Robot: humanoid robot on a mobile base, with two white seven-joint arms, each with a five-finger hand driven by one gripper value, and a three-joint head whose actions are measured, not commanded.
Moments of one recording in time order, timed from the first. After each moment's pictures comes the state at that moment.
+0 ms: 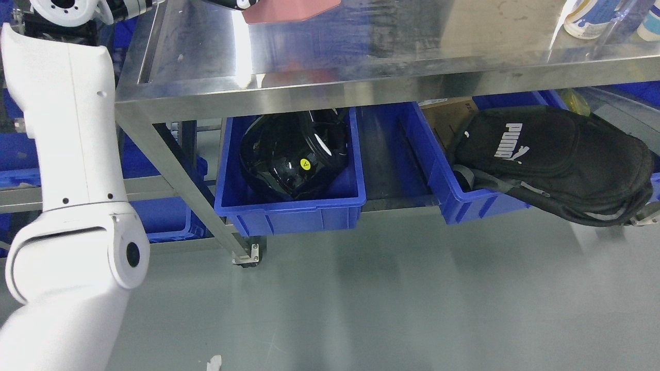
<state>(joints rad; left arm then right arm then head) -1.27 0.06 0.14 -0.96 -0.58 -0.25 -1.07 0.00 0.00 -0.04 0.00 0.00 -0.06 -0.02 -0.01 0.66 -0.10</state>
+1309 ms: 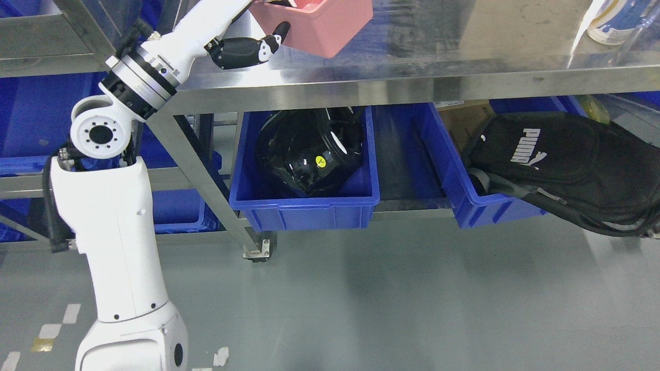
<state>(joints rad) -0.82 0.01 0.11 -1.54 -0.48 -0.39 -0.85 0.00 0.00 -0.04 0.00 0.00 -0.05 -0.02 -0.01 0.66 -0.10</state>
